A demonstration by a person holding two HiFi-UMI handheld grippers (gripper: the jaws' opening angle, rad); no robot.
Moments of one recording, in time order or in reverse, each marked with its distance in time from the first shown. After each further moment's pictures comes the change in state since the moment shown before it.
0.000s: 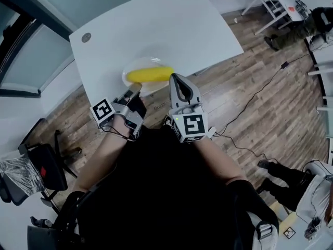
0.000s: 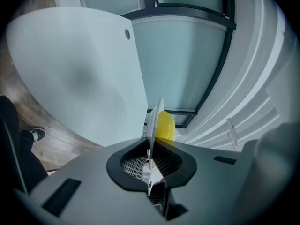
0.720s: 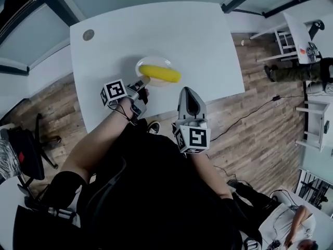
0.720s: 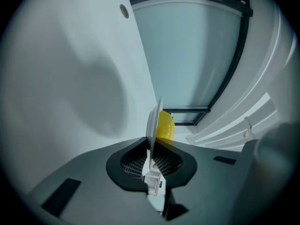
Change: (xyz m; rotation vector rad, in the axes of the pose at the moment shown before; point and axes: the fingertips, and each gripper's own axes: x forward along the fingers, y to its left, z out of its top) left arm 0.136 0.051 0.087 0.057 0.051 0.080; right arm 0.088 -0.064 -0.015 0.013 0.136 -0.021
